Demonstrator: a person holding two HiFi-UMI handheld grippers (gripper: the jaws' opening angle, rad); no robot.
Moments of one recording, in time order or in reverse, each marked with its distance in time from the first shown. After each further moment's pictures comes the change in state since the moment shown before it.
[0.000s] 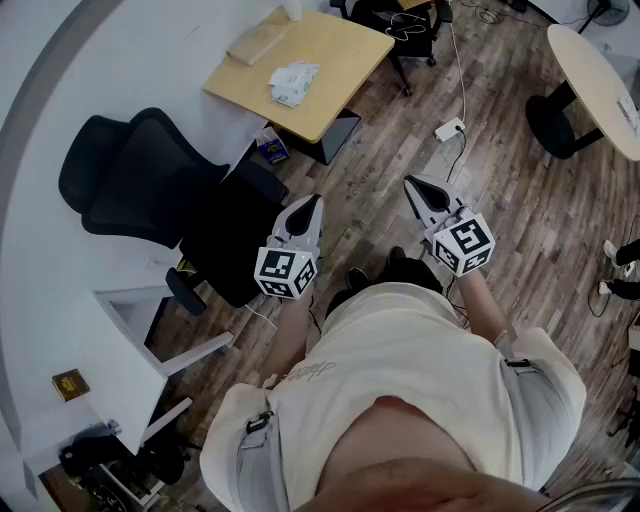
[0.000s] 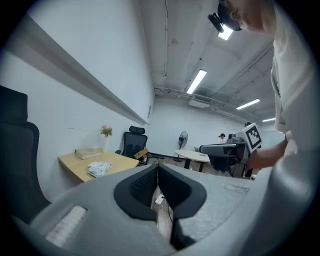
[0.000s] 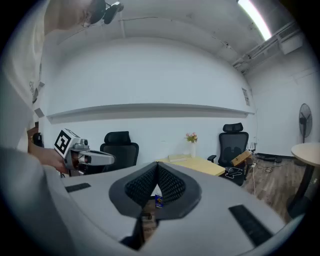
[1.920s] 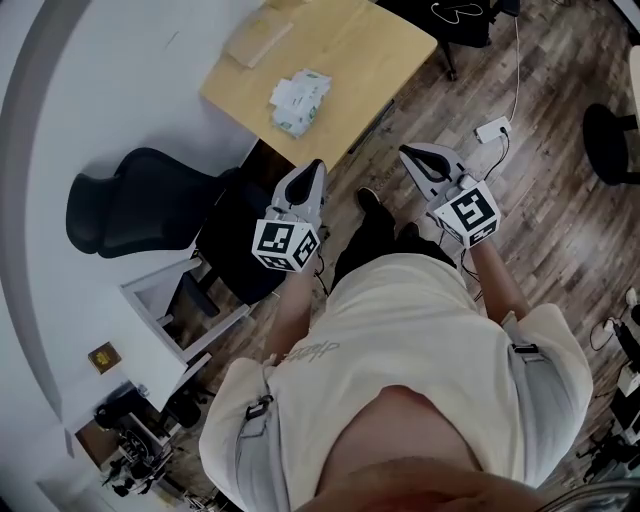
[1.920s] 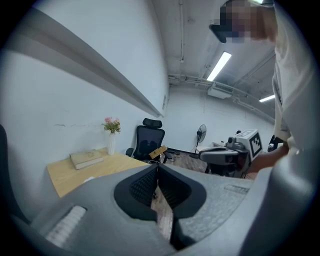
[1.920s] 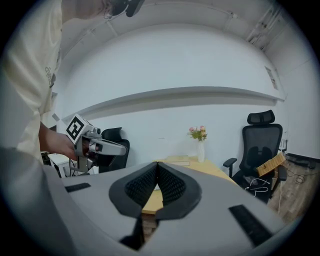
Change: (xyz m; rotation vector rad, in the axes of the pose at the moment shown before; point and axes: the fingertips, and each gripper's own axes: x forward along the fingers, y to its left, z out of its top) left arm 0.308 0.165 0.056 -0.041 0.101 0.166; right arm 0.265 -0.250 0.014 -0.028 0.046 0.293
